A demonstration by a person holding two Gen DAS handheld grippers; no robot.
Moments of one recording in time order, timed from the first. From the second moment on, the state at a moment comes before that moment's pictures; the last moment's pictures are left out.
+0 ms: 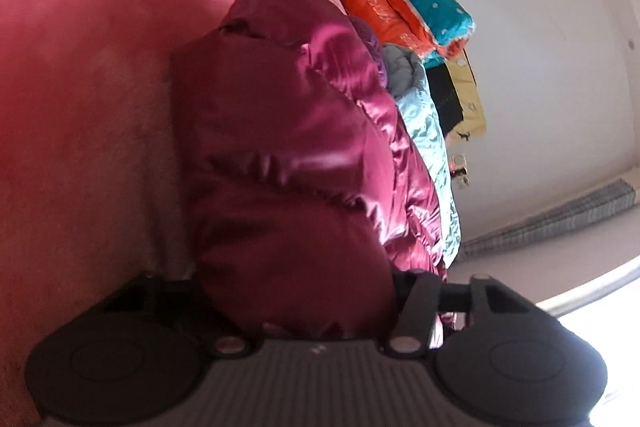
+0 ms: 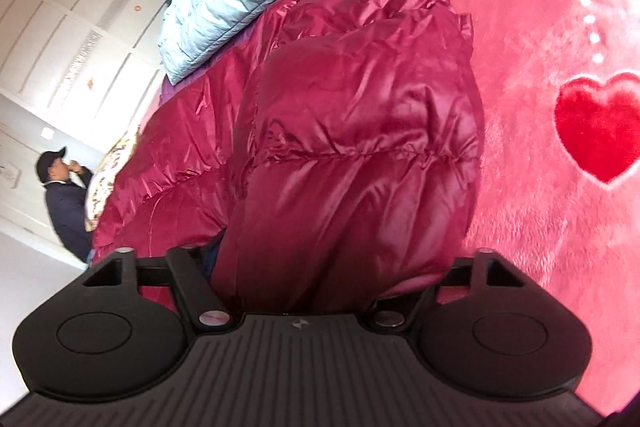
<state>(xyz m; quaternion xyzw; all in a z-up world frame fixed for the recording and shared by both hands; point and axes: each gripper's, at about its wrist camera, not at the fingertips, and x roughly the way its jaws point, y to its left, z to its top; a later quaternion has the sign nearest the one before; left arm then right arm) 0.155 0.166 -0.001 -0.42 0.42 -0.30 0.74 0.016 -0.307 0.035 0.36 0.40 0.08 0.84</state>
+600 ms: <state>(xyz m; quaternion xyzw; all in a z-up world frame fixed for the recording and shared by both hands) 0.100 0.159 0.029 -0.39 0.41 -0.28 0.78 -0.054 -0.197 0.104 0.03 0.35 -0.04 0.94</state>
